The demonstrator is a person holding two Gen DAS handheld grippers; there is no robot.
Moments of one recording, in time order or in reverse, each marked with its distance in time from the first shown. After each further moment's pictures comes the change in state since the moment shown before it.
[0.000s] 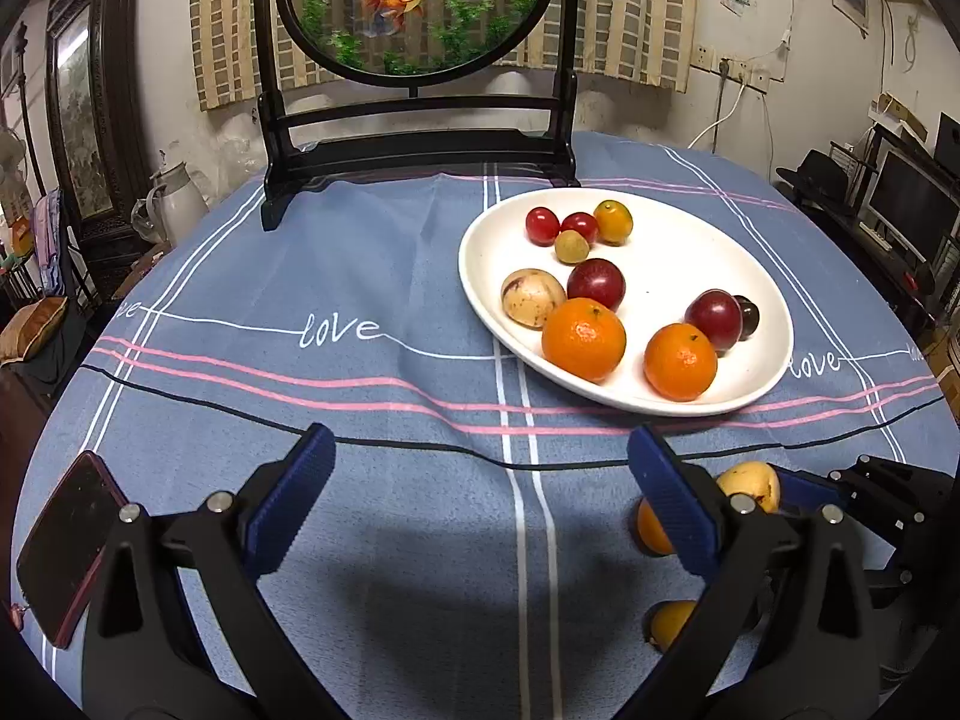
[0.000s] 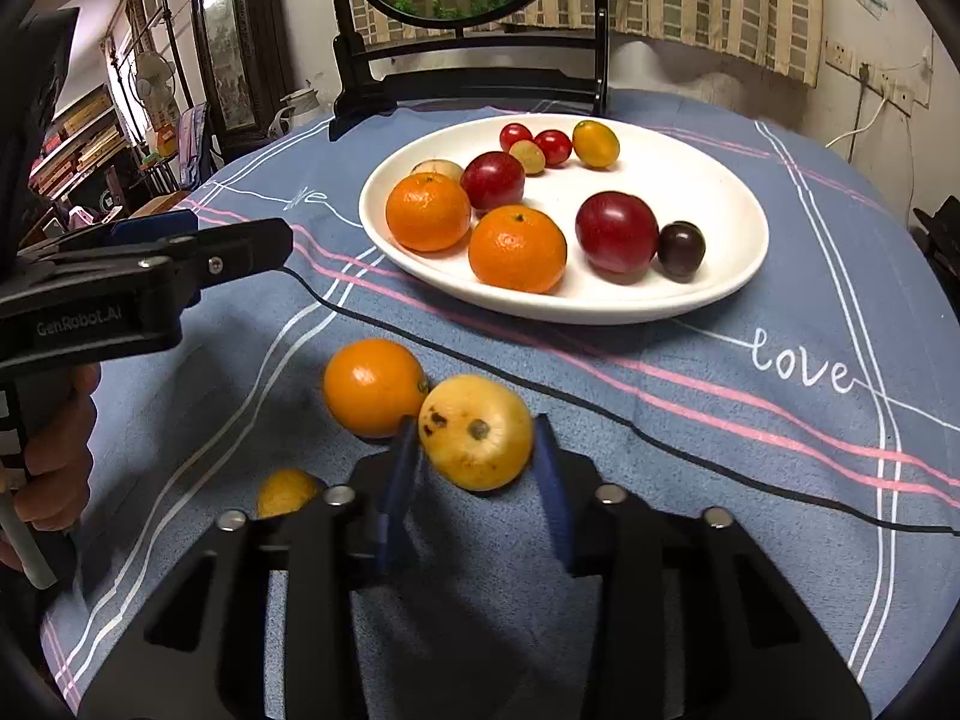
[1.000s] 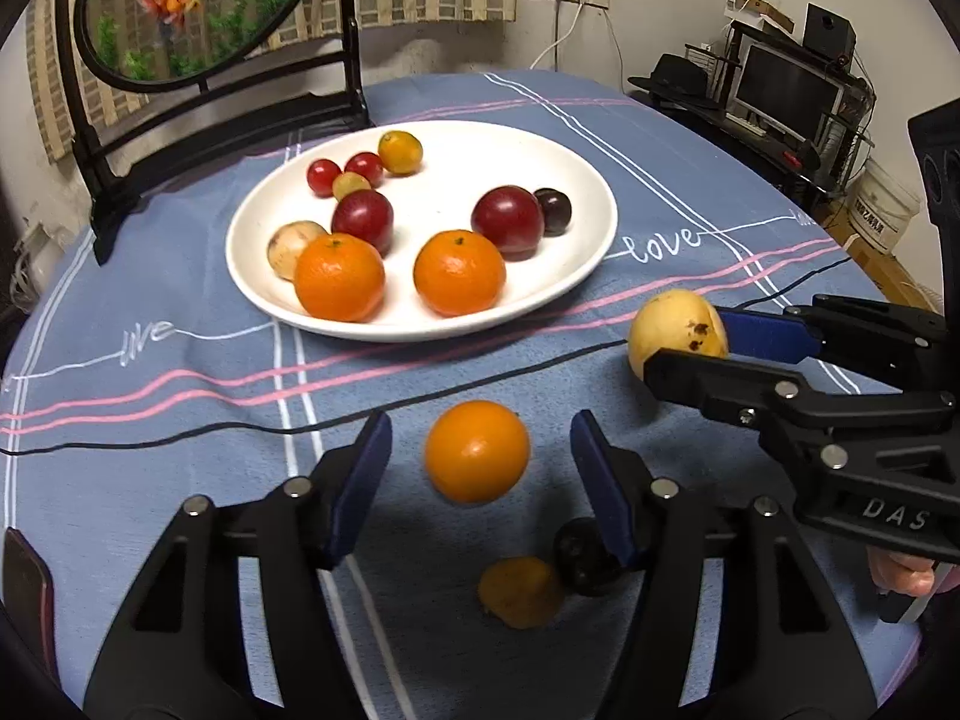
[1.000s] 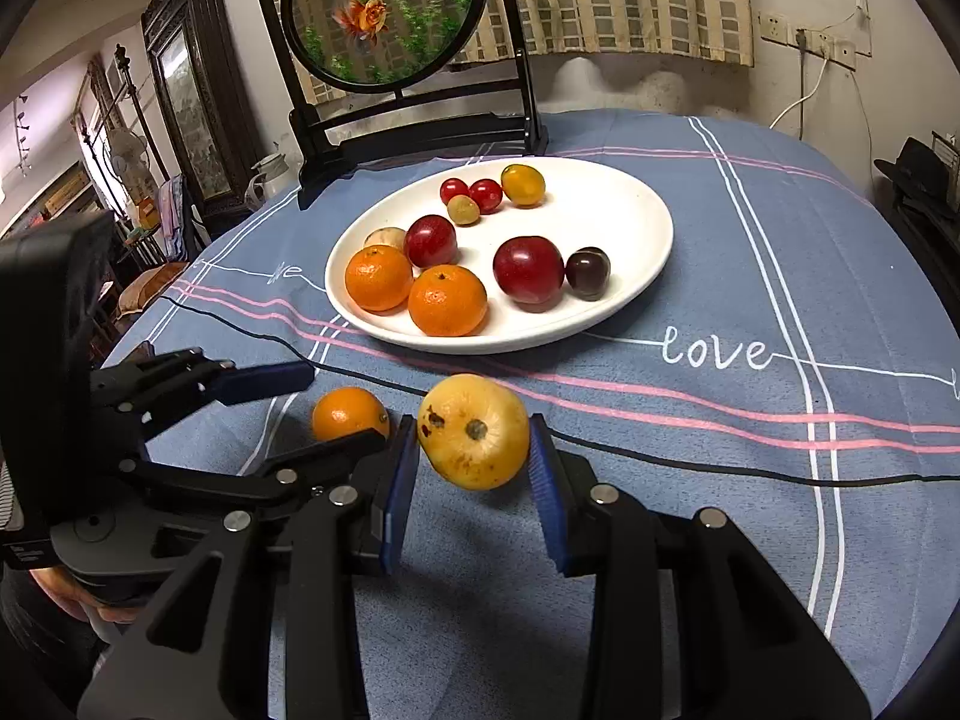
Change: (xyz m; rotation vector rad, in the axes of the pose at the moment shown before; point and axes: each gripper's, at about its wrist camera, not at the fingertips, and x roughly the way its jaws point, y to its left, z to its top) left arm 0.014 -0.071 -0.024 0.259 0.113 -0.279; right arm -0.047 -0.030 -0.005 0.156 -0.084 -0.002
